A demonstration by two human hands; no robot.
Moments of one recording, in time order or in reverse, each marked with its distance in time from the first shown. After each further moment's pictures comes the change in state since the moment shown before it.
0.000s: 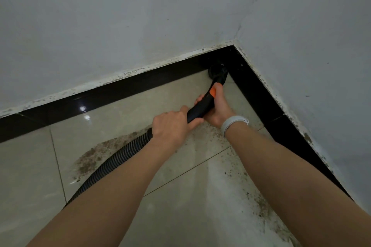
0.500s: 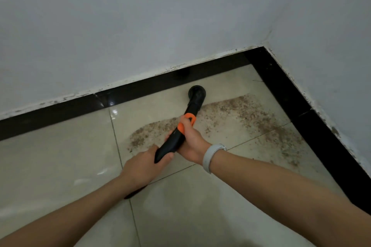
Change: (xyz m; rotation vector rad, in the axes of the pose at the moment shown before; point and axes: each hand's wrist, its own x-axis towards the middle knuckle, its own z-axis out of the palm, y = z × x) left_hand -0.169 -0.133 0.017 -0.399 -0.264 -0.269; right_hand -0.114 0.159 0.065 -0.218 -0.141 0.285
